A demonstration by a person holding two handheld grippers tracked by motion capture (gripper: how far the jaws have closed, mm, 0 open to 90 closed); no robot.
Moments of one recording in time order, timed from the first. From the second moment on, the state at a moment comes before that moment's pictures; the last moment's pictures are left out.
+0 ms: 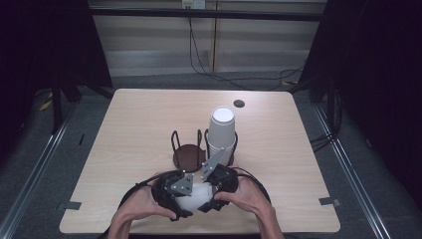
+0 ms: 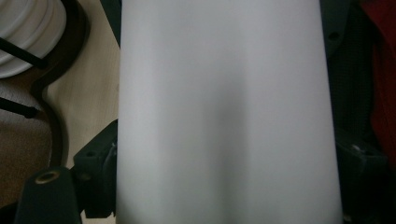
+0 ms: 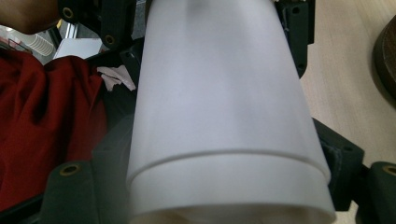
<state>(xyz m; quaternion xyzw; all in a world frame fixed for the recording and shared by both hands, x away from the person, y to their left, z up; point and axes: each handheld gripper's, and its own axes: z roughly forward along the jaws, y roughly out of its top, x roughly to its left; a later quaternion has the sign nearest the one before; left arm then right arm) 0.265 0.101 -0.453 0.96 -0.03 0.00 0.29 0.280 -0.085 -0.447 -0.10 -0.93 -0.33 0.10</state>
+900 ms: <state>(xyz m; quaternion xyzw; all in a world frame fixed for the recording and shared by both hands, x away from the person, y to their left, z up) 0.271 0.120 -0.443 0.92 -0.05 0.00 0.40 0.279 -0.102 -0.444 -0.11 -0.92 -0.37 0.11</state>
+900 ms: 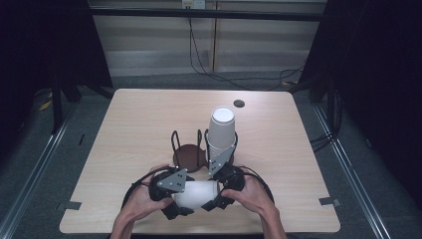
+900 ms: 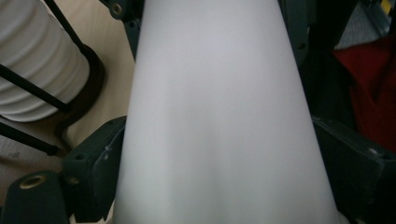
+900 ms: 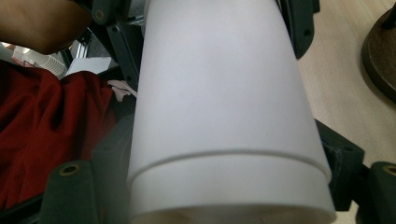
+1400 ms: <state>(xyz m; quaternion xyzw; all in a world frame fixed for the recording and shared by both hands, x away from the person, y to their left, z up) 0.273 0.152 -0.433 0.86 0.01 0.05 0.50 0.279 -0.122 -0.450 -0.15 -0.91 -0.37 0.11</state>
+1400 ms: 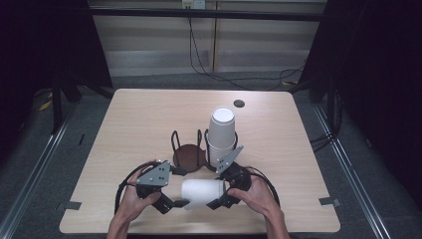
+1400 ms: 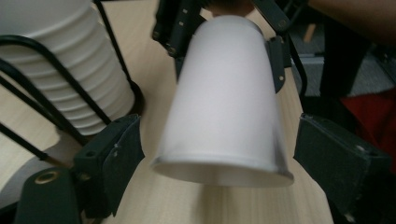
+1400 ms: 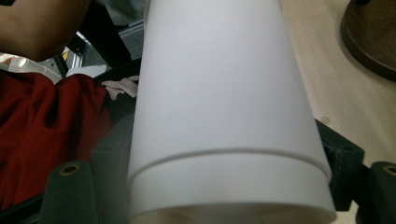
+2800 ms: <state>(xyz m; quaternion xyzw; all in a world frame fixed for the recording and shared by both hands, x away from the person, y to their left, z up) 0.264 0.174 -0.468 0.78 0.12 -0.01 0.61 0.267 -0.153 -0.465 -0.19 -0.80 -0.57 0.04</state>
